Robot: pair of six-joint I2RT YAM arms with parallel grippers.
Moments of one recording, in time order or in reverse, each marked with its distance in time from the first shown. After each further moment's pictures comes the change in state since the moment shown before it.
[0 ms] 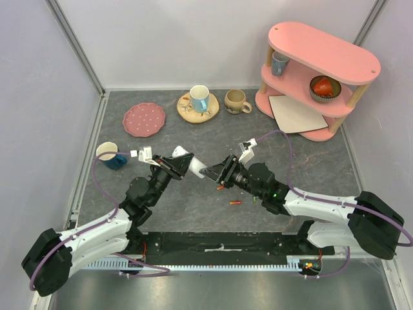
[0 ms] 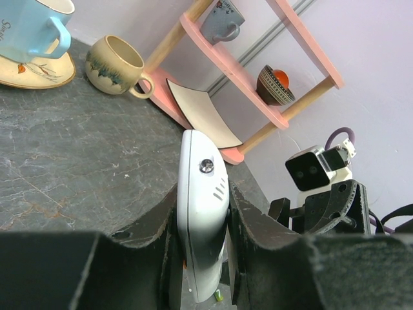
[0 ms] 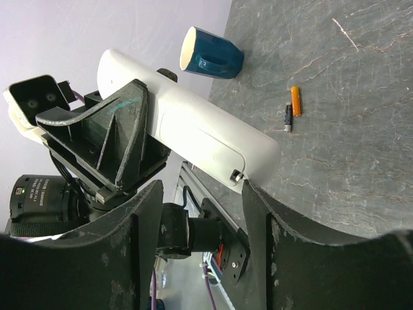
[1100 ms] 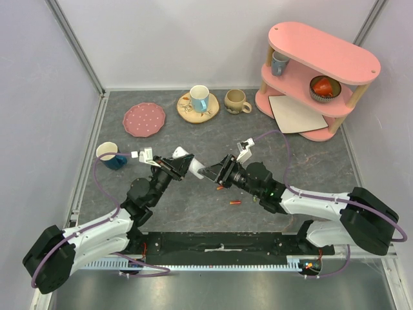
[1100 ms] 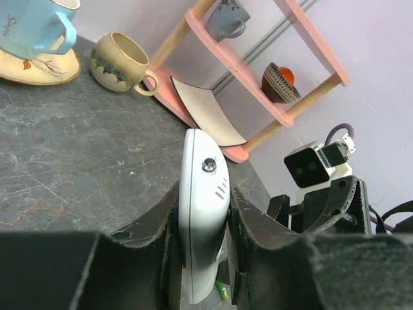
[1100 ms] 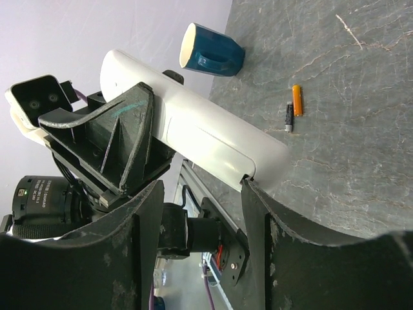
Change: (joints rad) left arm 0.000 0.032 -0.023 0.053 0.005 0.001; right arm -0.006 0.050 0.000 0.054 -0.025 0.004
